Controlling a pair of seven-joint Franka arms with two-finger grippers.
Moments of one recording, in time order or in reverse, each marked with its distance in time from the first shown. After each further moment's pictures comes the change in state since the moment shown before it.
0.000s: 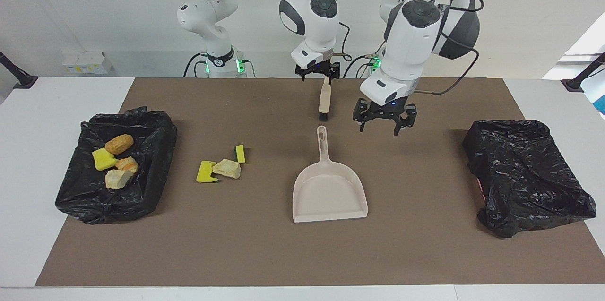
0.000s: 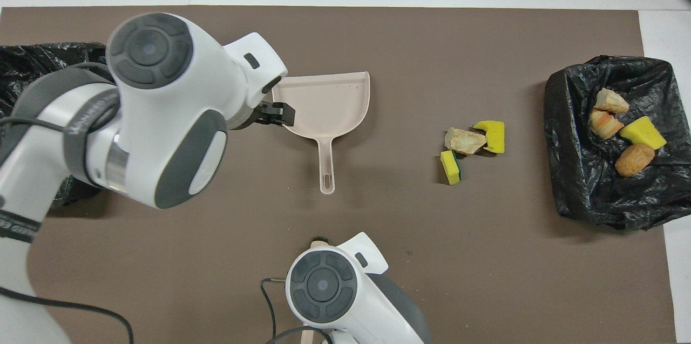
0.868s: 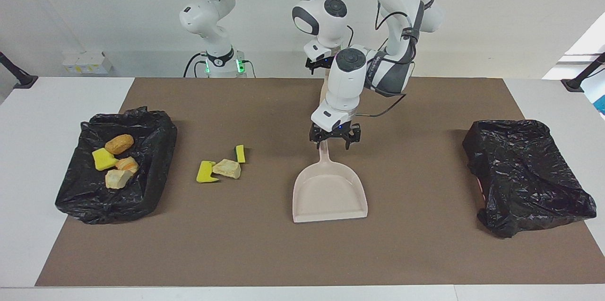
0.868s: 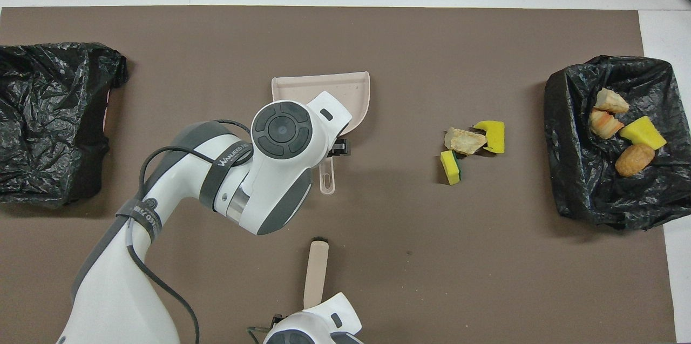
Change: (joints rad) left arm -0.137 0.081 -0.003 -0.199 0.000 0.288 -0.265; right arm 0.178 0.015 0.000 -0.162 0.006 0.206 0.195
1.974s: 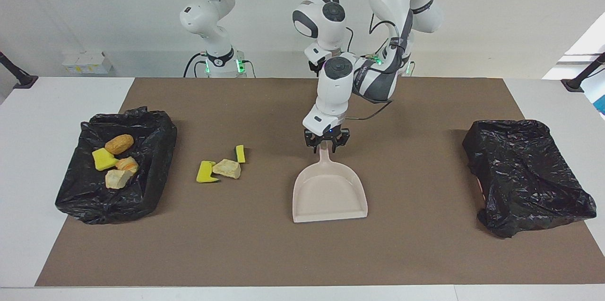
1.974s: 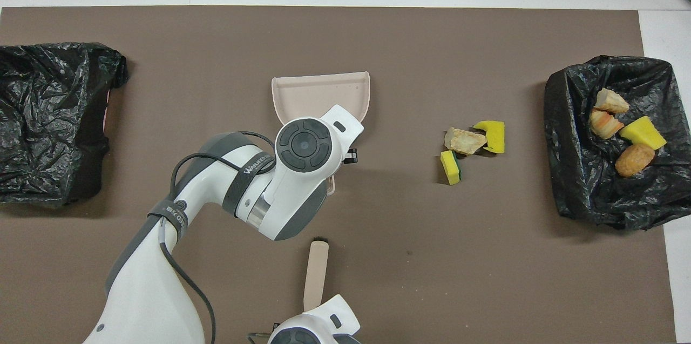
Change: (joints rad) left arm -0.038 0.044 0.007 -0.022 0.001 0.059 -0.069; right arm 0.010 0.011 0.000 -0.025 0.065 0.025 -0.079
